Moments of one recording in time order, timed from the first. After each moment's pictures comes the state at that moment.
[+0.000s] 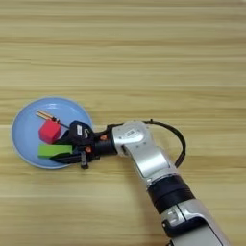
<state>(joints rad) -0.33 -0.39 0.32 0.28 0.06 -0.01 1.25</state>
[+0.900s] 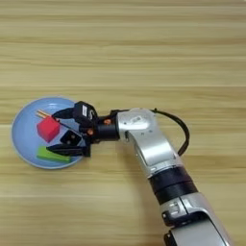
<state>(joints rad) -0.38 -0.38 0.22 0.21 0.15 0.06 1.24</state>
